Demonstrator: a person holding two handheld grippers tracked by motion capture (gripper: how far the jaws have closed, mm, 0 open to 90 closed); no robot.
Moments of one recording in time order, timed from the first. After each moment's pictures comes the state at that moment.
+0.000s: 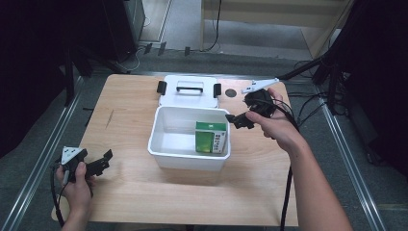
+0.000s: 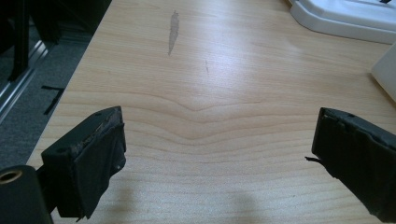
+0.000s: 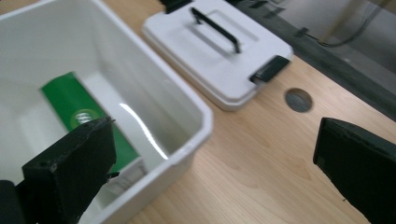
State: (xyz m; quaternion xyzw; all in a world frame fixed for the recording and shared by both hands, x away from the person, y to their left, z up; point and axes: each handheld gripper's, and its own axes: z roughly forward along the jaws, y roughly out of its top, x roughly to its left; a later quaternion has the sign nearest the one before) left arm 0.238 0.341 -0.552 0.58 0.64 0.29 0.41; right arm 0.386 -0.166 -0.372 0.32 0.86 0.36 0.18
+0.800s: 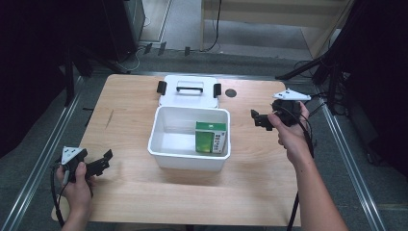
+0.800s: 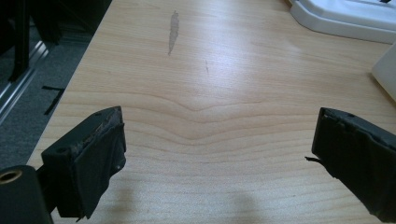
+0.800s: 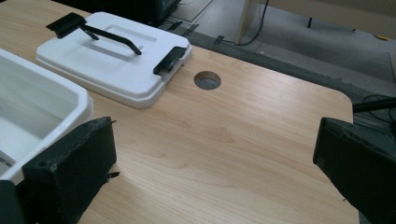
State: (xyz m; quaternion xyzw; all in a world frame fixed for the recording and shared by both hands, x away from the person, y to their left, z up) left arm 0.237 0.341 -0.552 0.58 0.64 0.29 0.41; right arm 0.376 -0.231 -0.401 0.46 0.75 0.39 0.28
